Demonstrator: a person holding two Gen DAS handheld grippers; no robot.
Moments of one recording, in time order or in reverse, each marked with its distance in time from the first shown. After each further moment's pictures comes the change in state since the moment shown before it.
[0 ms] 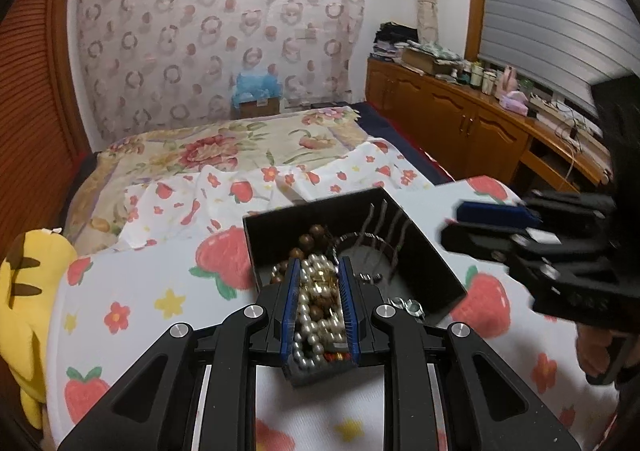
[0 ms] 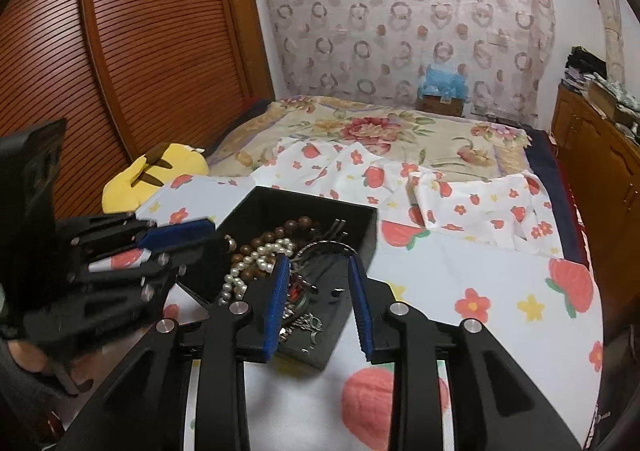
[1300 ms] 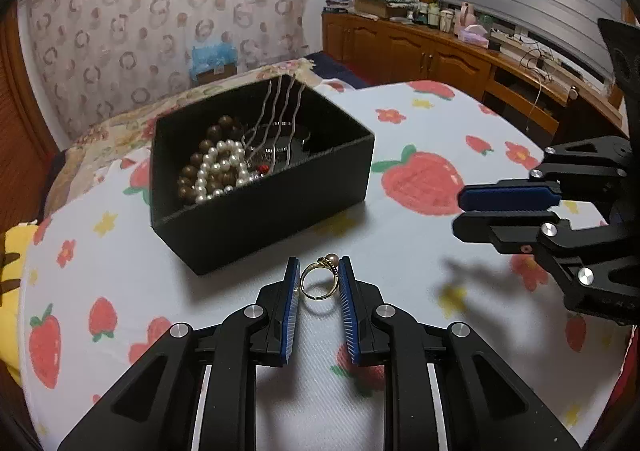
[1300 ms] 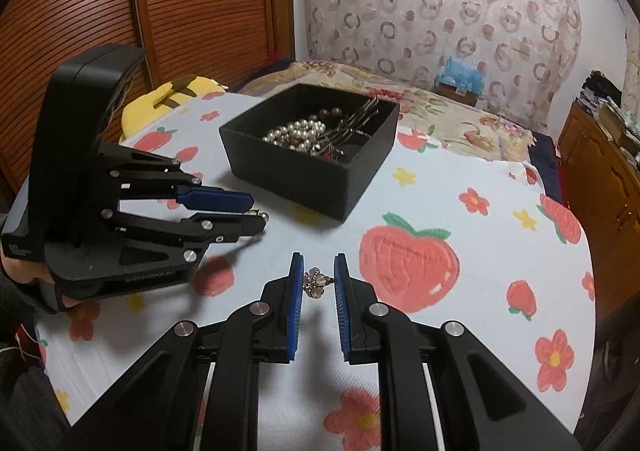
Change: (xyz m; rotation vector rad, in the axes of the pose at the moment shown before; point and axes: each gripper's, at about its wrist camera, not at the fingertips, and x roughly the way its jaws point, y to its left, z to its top) left arm -0.003 -0.058 -0.077 0.150 0.147 -0.083; right arm -0.039 0.027 -0.091 -0.165 0.094 0.000
